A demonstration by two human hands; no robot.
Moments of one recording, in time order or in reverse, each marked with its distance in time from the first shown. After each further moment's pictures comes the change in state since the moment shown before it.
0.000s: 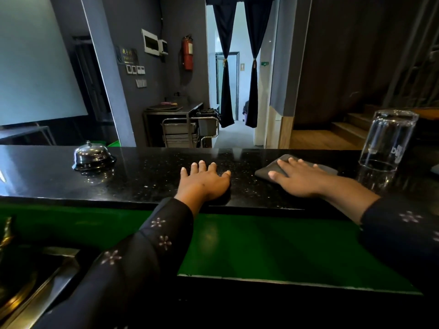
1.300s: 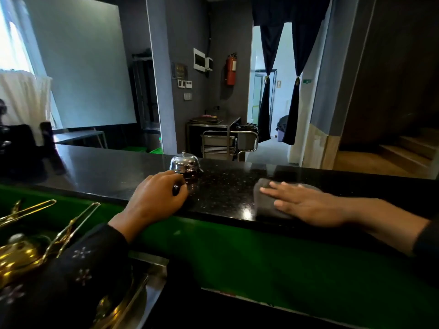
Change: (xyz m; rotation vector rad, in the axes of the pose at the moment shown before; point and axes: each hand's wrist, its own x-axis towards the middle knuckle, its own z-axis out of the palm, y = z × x) left_hand -0.049 -0.289 -0.068 -0.072 0.541 0.148; right_hand 0.006 -0.206 -0.001 -0.027 -0.119 -0.542
